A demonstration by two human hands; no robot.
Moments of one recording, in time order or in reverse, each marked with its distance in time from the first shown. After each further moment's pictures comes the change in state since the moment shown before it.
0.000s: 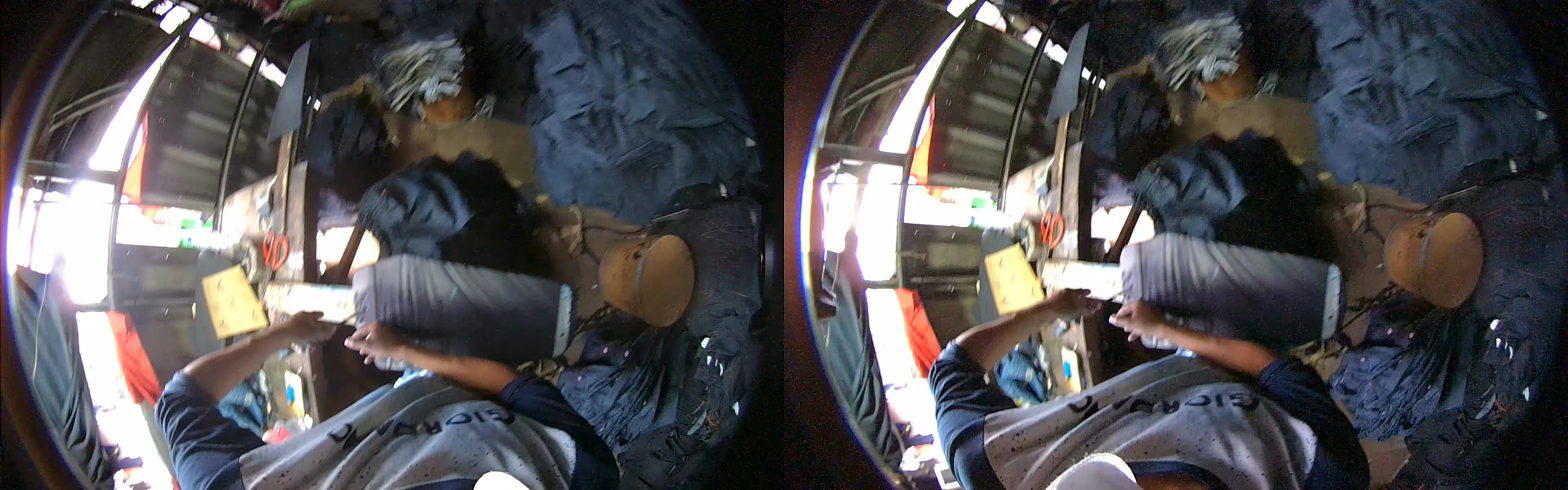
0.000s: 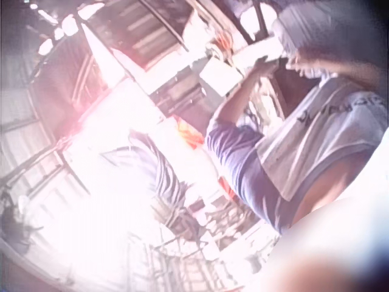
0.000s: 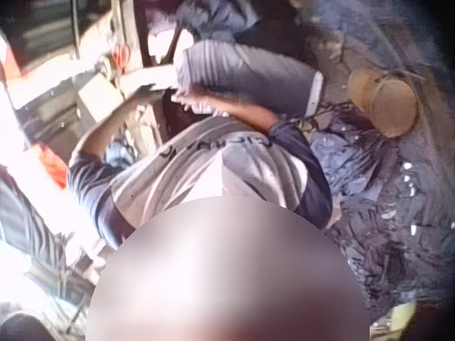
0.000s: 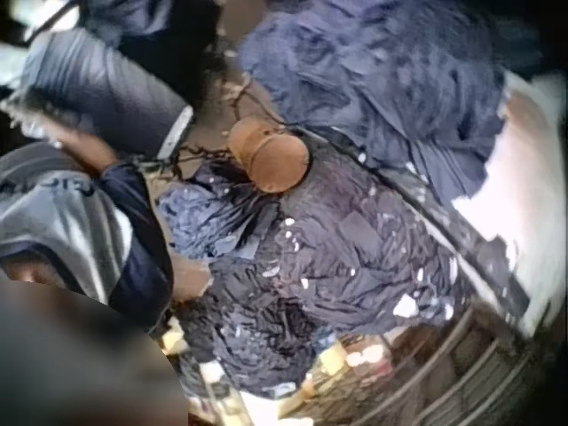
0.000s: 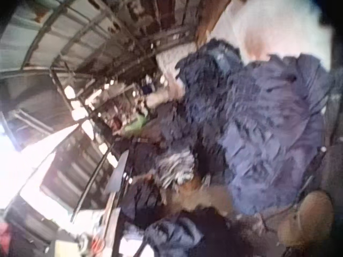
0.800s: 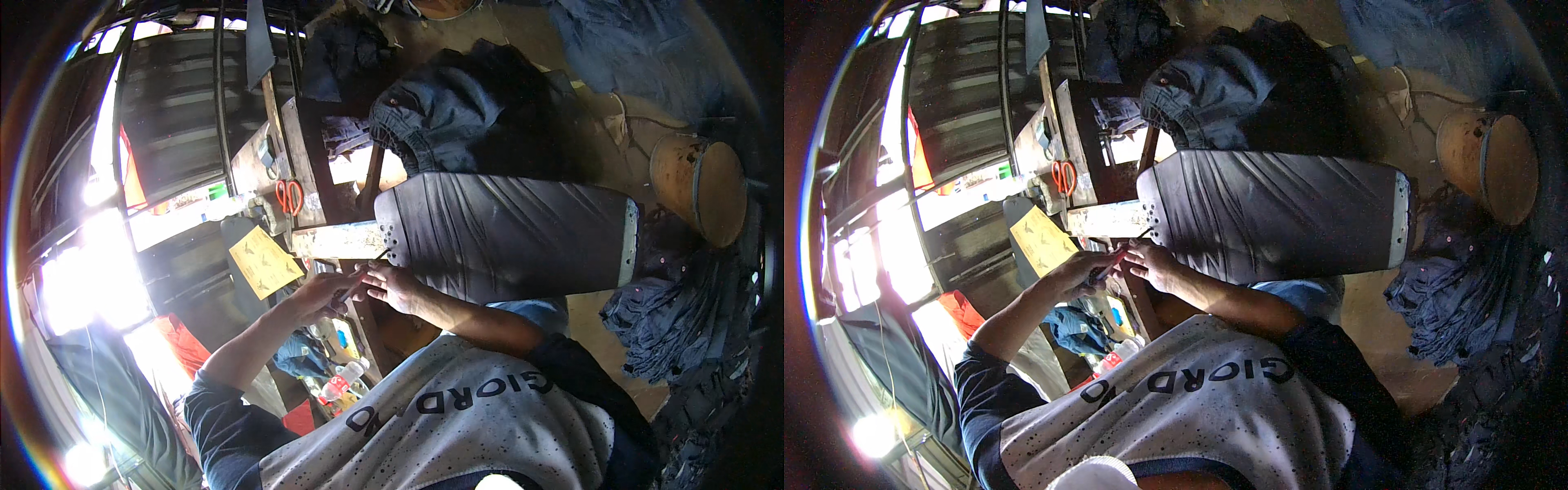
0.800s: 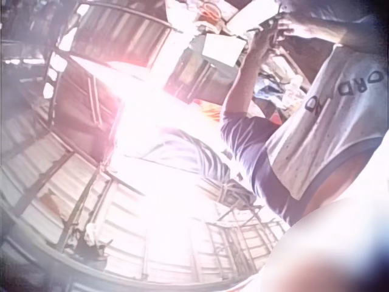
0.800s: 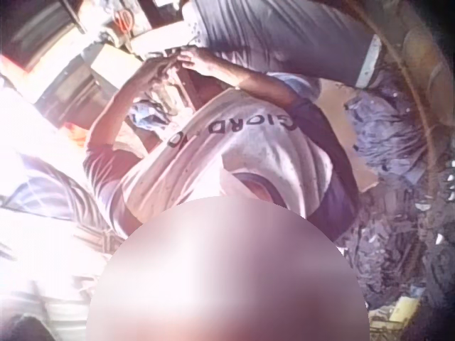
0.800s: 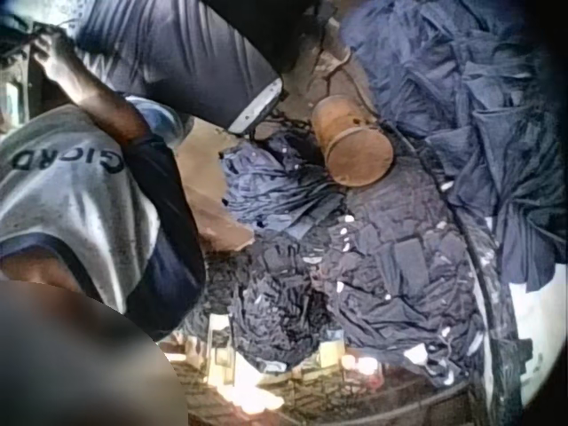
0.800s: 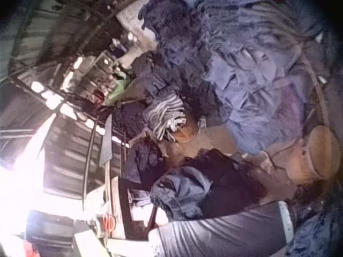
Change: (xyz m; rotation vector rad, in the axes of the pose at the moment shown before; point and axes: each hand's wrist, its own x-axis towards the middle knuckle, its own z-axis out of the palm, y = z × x) left_hand -0.030 0.028 -0.012 -0.473 -0.080 -0.284; right_hand 0.037 -0.006 0.056 1.263 0.108 0.194
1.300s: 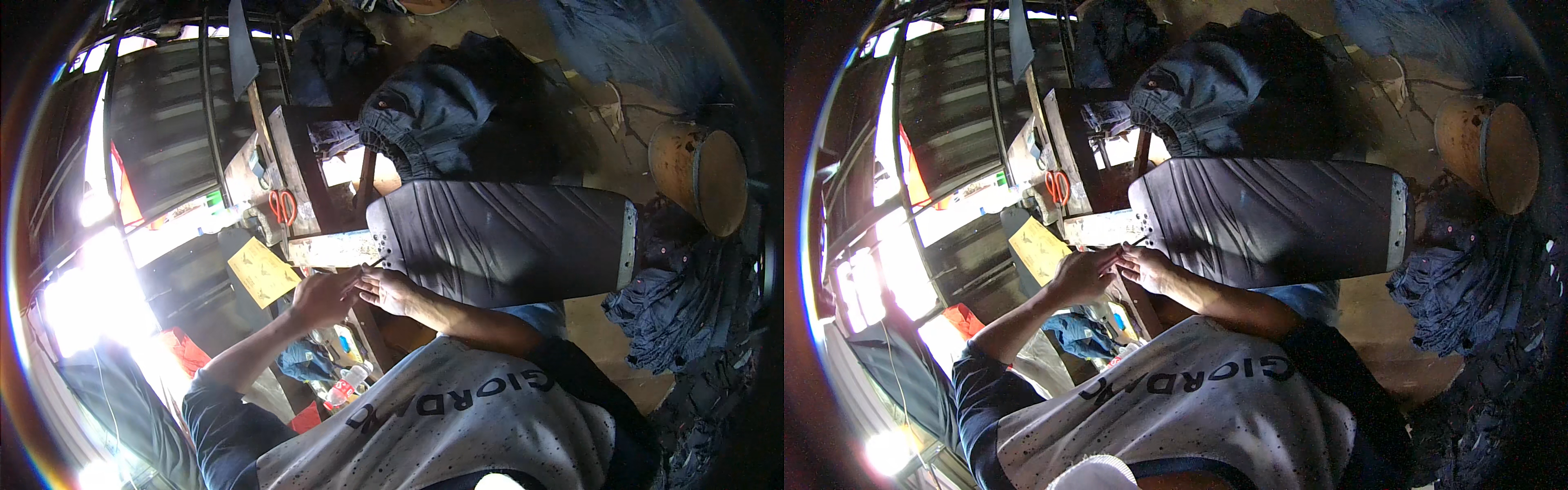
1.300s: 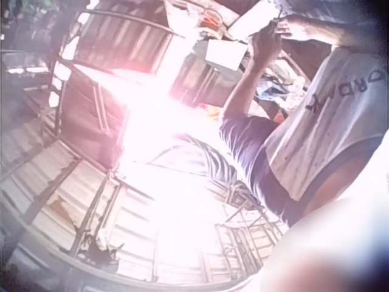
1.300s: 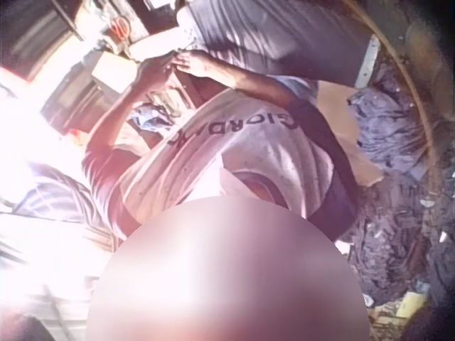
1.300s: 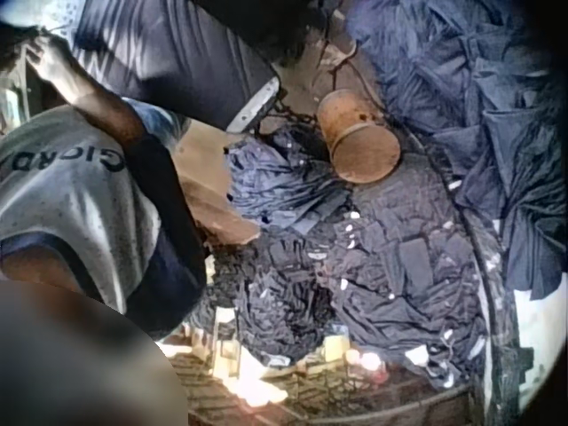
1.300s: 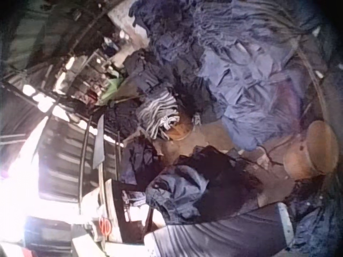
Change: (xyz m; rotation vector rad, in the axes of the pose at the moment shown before) left_hand 0.000 0.022 0.012 1.245 0.193 0.415; right_hand 0.013 -0.009 -0.006 0.222 -0.020 0.084
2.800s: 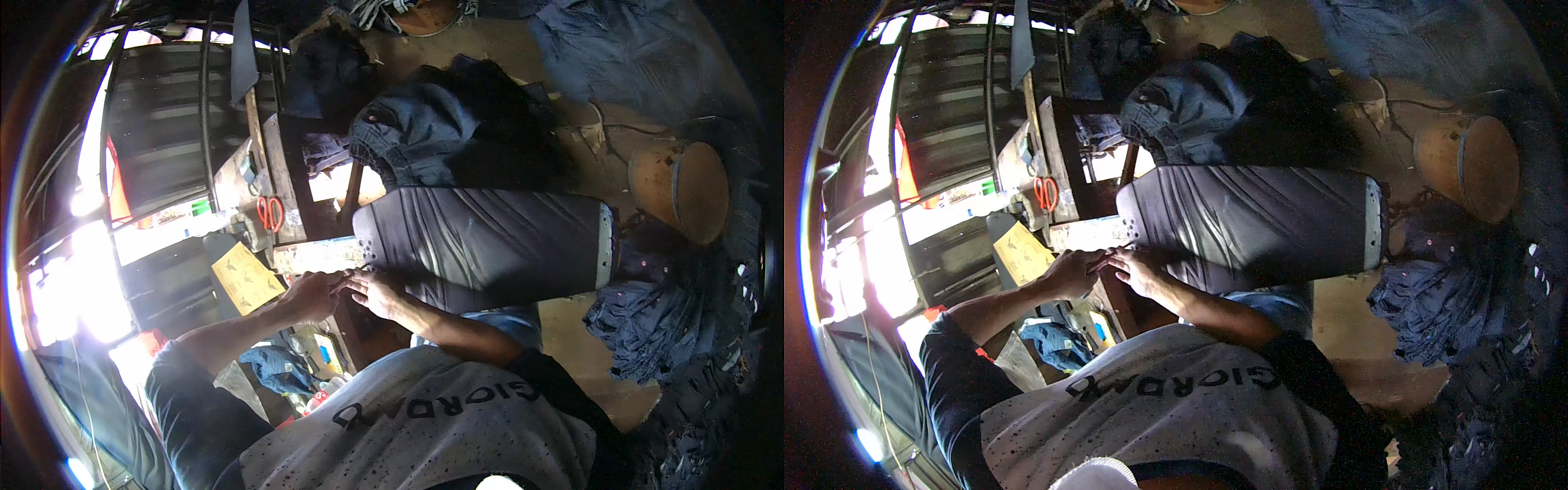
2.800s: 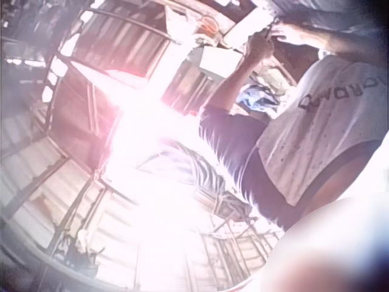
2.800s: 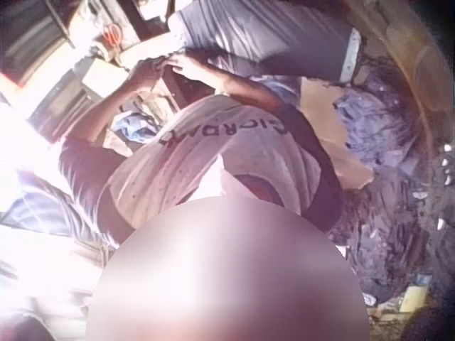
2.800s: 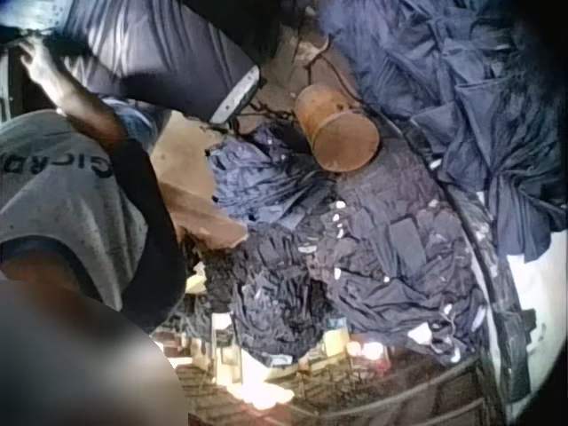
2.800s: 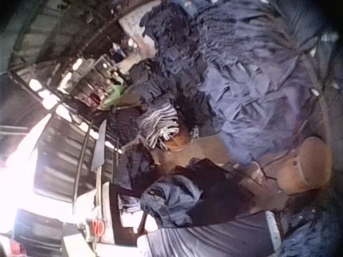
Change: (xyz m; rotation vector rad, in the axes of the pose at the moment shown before) left_hand 0.010 -0.004 -0.006 -0.137 0.004 0.003; right_hand 0.013 0.007 -0.021 -0.194 0.032 -0.196
